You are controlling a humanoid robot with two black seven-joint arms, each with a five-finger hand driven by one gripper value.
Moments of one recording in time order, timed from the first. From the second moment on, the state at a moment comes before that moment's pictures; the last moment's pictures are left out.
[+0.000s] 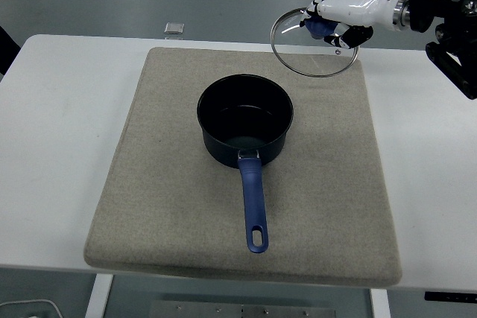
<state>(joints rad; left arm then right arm) -0.01 0.00 -0.01 -0.12 0.12 -0.05 -0.14 1.40 -0.21 -0.03 0.39 -1.72 -0.10 0.61</state>
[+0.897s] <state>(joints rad) -0.01 0.00 -0.01 -0.12 0.12 -0.05 -0.14 1.28 -0.22 -0.06 0.35 -1.71 -0.10 0.61</state>
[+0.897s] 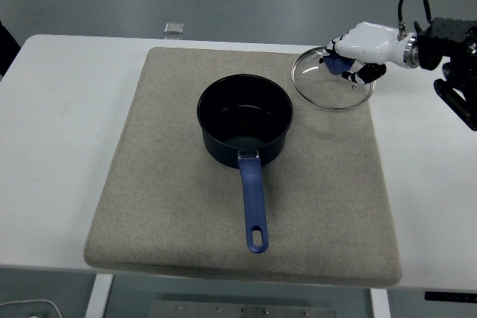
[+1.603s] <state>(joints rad) -0.01 0.00 -0.01 -0.12 0.12 -0.05 -0.14 1.23 -0.24 -0.06 0.35 -1.71 -0.12 0.61</state>
